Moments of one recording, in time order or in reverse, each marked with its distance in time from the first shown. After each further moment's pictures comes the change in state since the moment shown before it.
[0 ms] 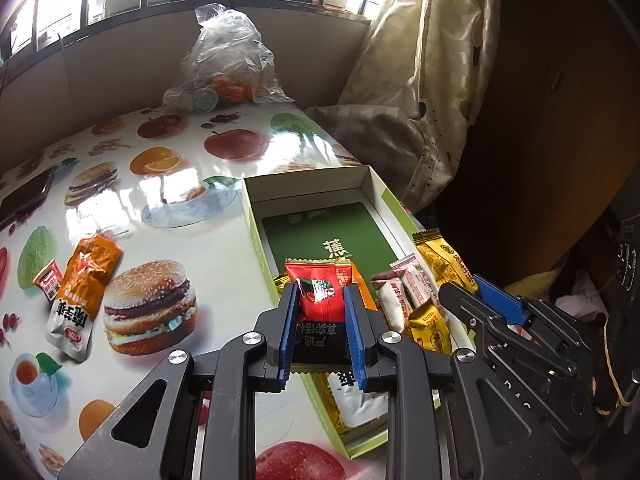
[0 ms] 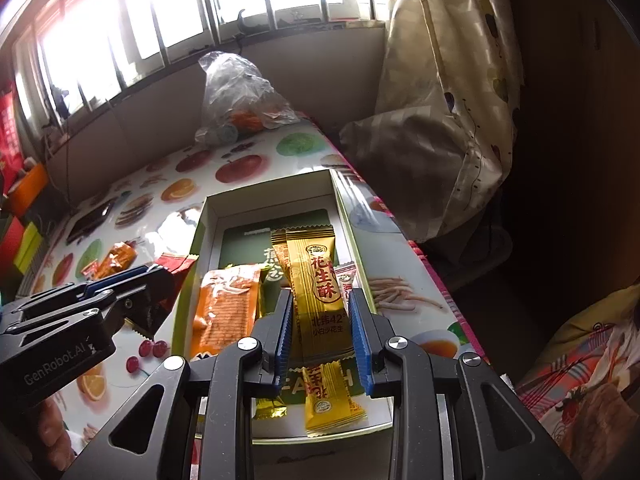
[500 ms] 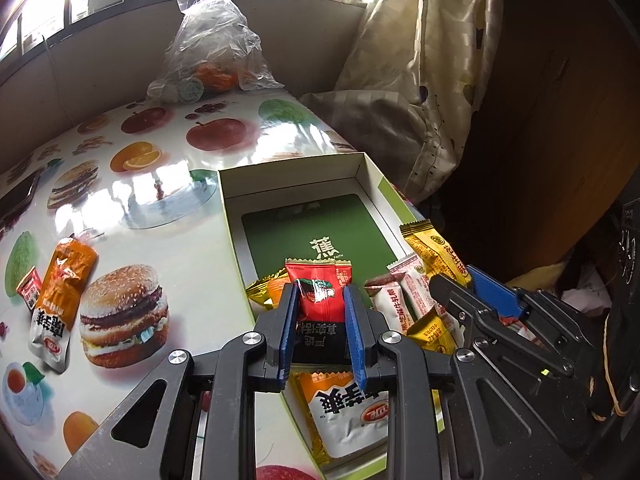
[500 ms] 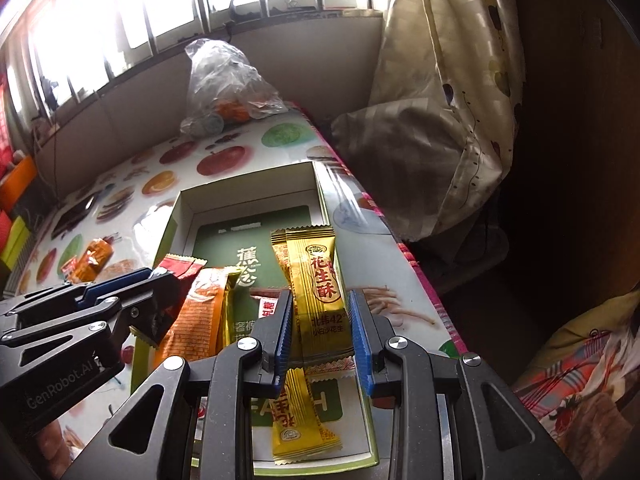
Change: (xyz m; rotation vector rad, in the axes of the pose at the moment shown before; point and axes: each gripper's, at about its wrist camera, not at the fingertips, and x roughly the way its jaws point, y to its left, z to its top) left arm 0.031 -0.012 0.005 0.014 0.042 0.015; right arm 0.028 -0.013 0.005 -0.020 0.027 -0.020
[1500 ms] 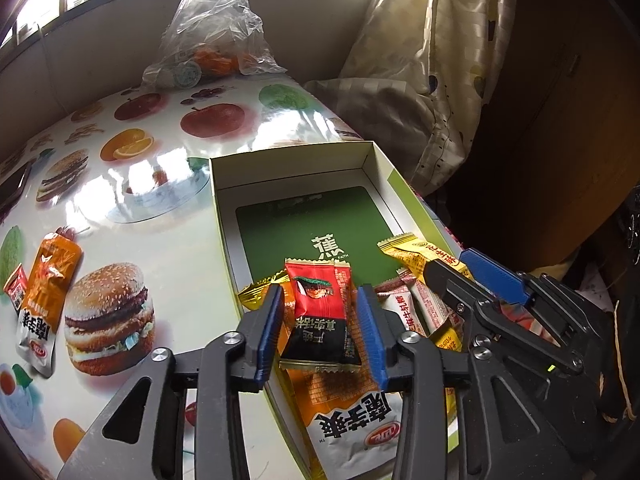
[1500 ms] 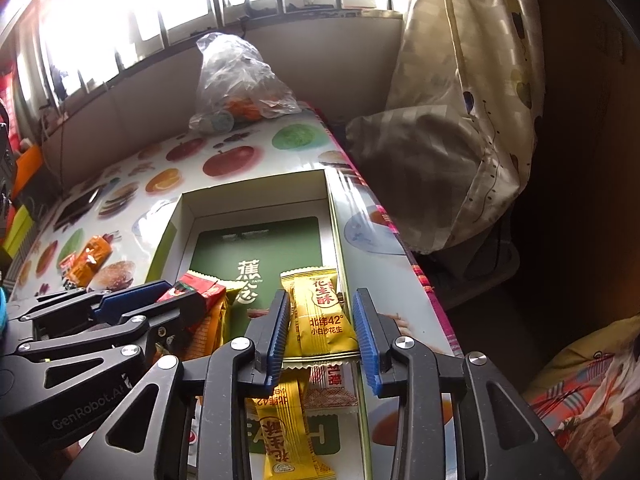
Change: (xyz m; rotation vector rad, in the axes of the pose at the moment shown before) left arm 0.020 0.000 0.006 -0.021 0.038 0.004; right arm 0.016 0.003 0.012 -0.053 0.000 0.032
